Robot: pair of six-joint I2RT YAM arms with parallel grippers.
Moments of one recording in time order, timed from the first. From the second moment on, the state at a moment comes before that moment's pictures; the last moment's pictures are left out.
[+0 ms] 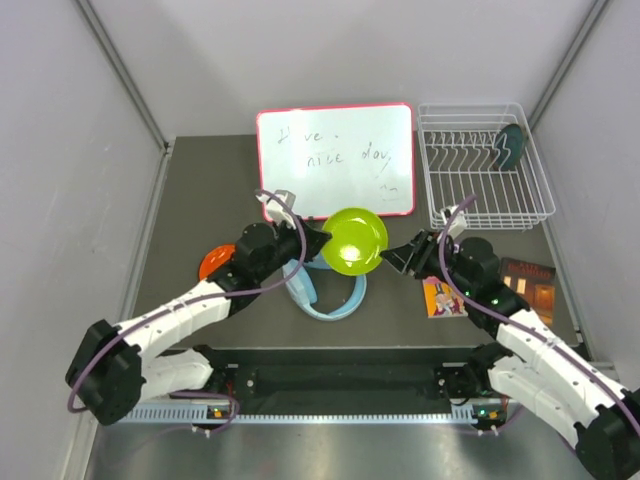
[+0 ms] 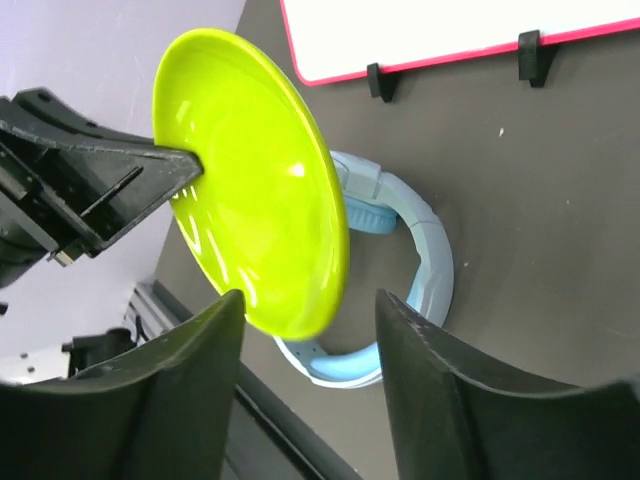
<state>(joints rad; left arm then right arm) -0.69 1.16 0.63 0.38 0.10 -0.58 0.49 0.76 0.45 0.08 -0.26 0.75</state>
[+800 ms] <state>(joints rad) -0.44 0.52 0.51 -0.33 -0.77 -0.61 0.49 0.70 0.65 -0.22 -0.03 0.55</state>
